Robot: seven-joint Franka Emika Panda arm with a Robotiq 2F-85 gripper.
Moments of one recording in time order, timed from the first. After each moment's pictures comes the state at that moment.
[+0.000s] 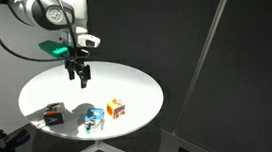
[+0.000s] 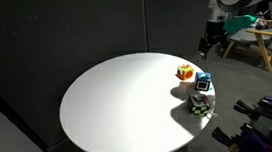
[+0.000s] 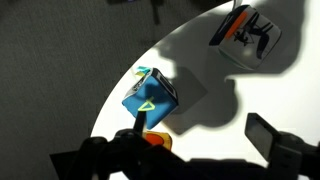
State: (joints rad) arm -0.04 -0.11 -0.10 -2.50 -0.04 2.37 0.10
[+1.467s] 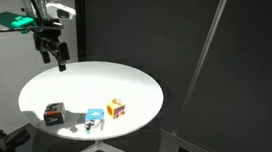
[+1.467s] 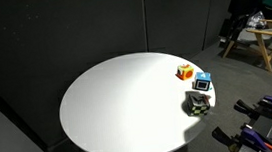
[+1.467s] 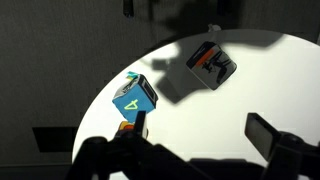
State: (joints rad) arm -0.03 -0.53 -0.07 -2.67 -0.02 2.20 -0.03
